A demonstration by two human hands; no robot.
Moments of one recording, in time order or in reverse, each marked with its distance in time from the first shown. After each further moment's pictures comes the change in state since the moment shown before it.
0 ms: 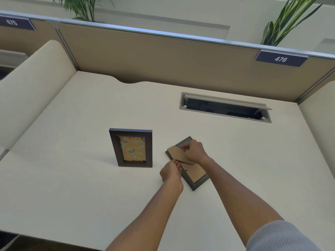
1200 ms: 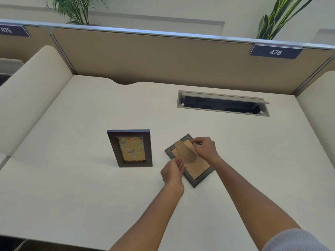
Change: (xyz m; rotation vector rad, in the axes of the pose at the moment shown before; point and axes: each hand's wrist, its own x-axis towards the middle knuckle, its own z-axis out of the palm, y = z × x) left_hand -0.013 -0.007 -0.009 0.090 -0.048 0.064; right_hand -0.016 0.026 -0.020 0.259 0.232 0.029
